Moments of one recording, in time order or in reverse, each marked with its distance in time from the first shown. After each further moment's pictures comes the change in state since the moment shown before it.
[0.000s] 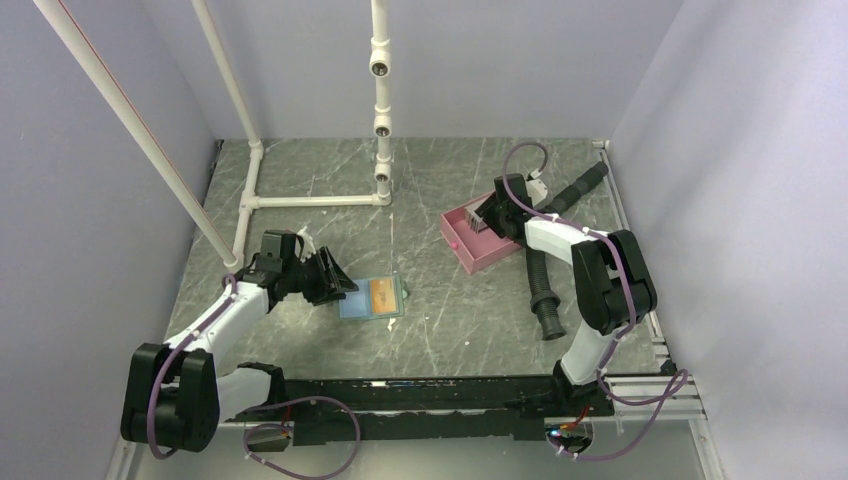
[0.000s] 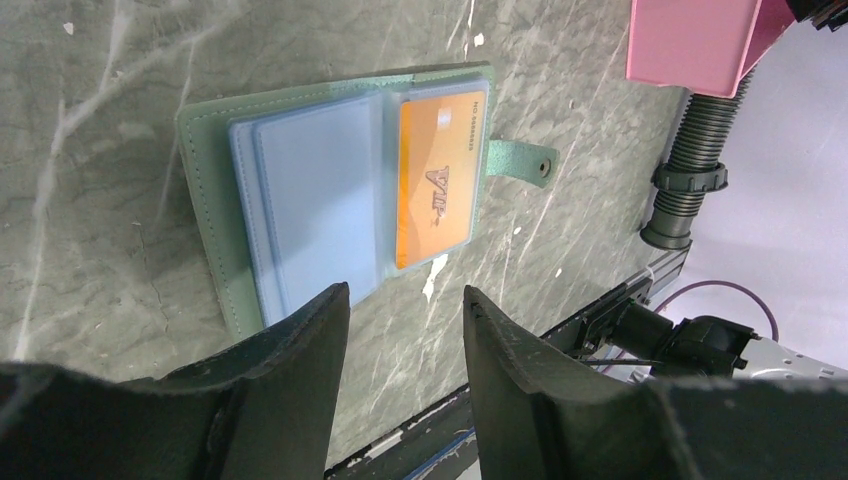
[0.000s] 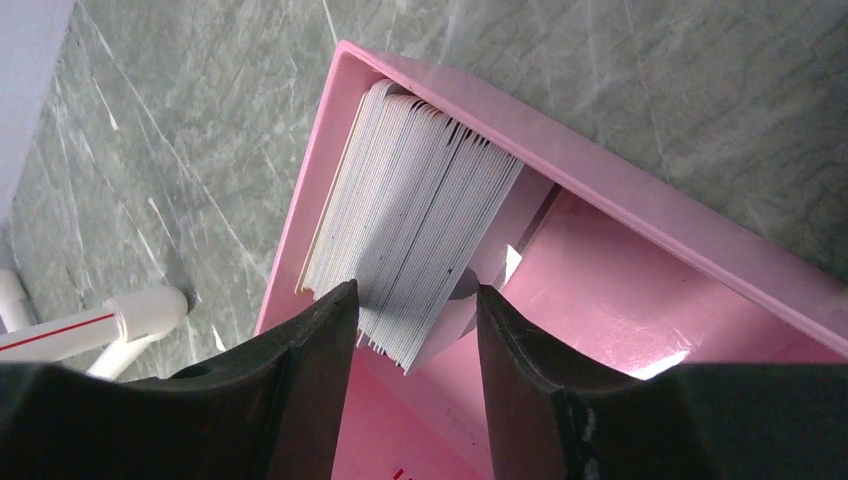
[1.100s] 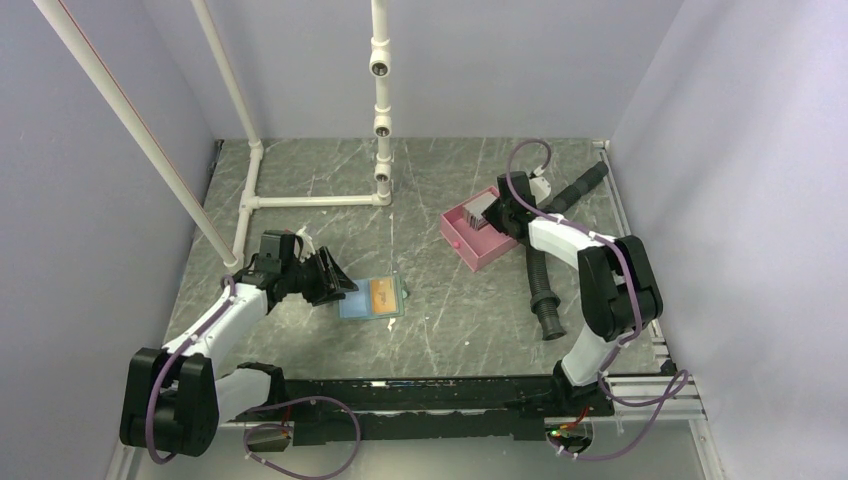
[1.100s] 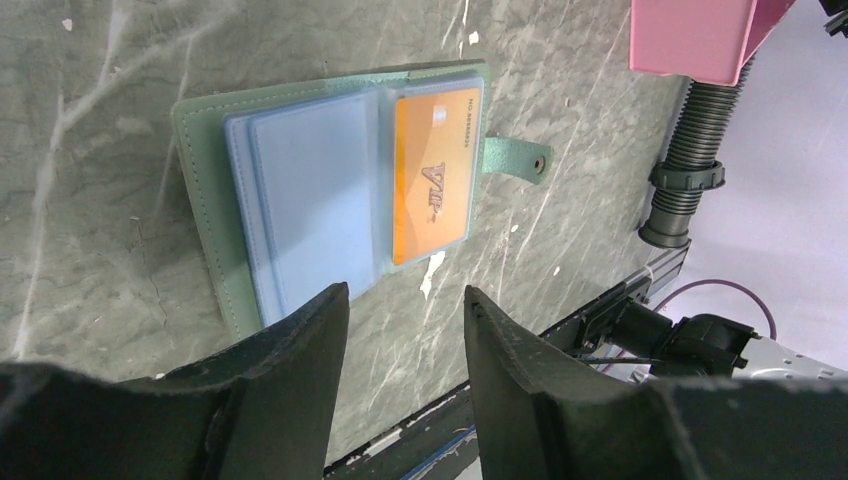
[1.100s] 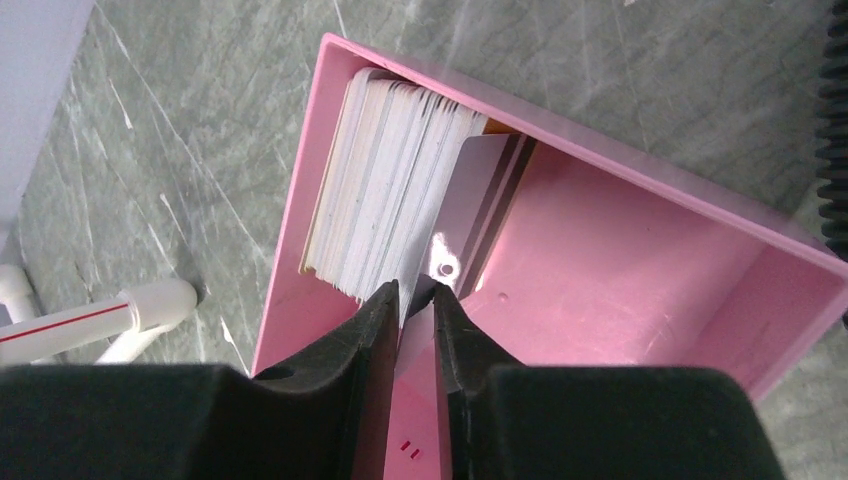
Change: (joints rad) left arm 0.000 -0.020 0.000 -0.013 -0.001 0.000; right arm -0.005 -0.041 0.000 -0.020 0.005 -0.018
